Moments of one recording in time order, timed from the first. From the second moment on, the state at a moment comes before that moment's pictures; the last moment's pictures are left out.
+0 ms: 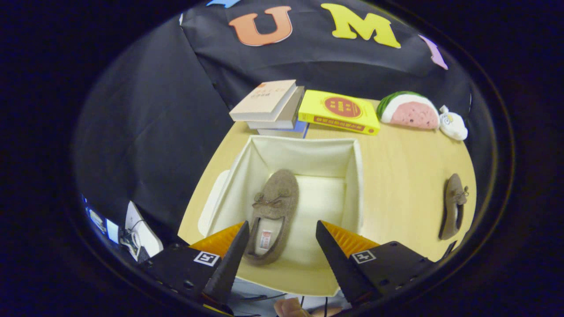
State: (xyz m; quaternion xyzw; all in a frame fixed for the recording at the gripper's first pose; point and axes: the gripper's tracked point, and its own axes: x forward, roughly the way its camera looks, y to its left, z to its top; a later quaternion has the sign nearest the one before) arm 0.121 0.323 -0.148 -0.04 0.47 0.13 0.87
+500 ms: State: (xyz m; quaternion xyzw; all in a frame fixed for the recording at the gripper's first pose) arm 0.156 0.119 -0.099 -0.05 0.39 -0.01 0.92
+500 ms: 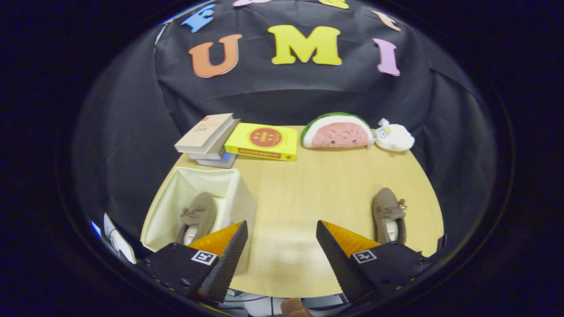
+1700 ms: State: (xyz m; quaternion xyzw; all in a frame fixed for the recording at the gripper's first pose) arm 0.187 -0.196 -0.218 -0.15 0.49 -0.21 0.83
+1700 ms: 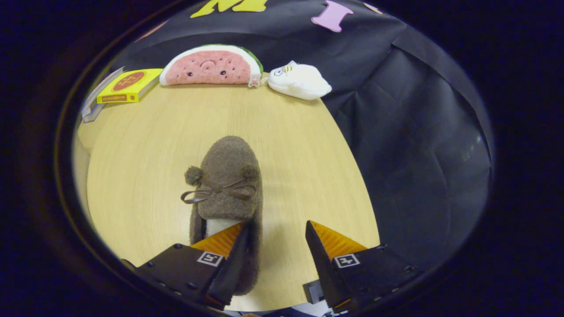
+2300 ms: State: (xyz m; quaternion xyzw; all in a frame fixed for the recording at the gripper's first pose) arm 0.189 -0.178 -0.231 -0.10 0.49 -0.18 0.85
